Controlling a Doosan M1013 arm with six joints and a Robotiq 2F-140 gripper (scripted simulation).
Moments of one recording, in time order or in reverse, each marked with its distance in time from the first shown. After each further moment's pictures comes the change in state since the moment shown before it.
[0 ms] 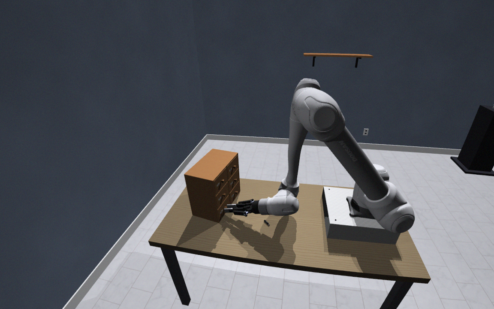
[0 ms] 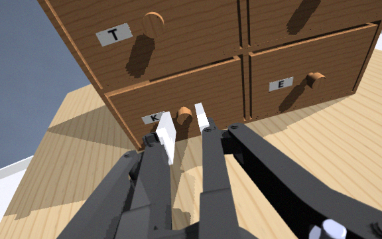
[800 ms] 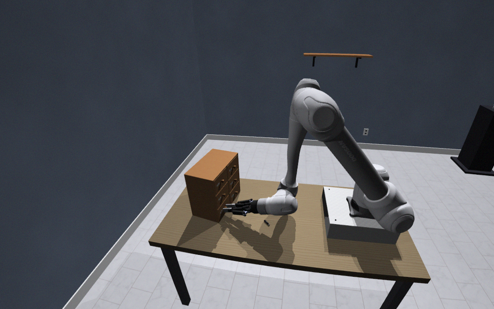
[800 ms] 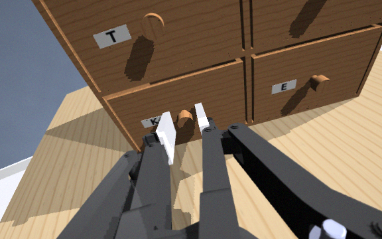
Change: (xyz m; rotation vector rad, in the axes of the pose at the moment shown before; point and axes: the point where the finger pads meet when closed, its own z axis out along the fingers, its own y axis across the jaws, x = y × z) arm 0.002 0.000 0.006 0.000 0.000 0.000
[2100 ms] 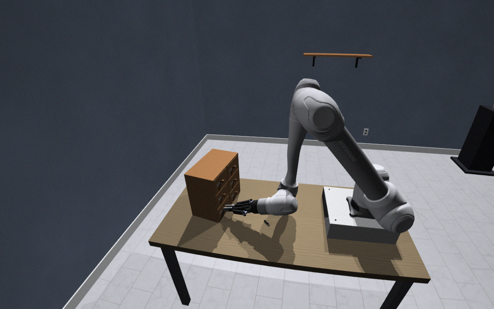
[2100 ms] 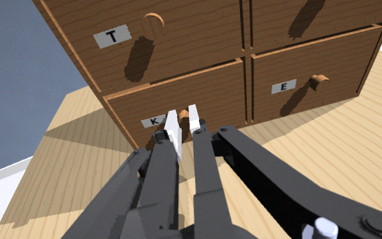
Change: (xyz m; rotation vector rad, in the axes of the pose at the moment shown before) arm 0.000 0.000 0.000 0.000 0.000 0.000
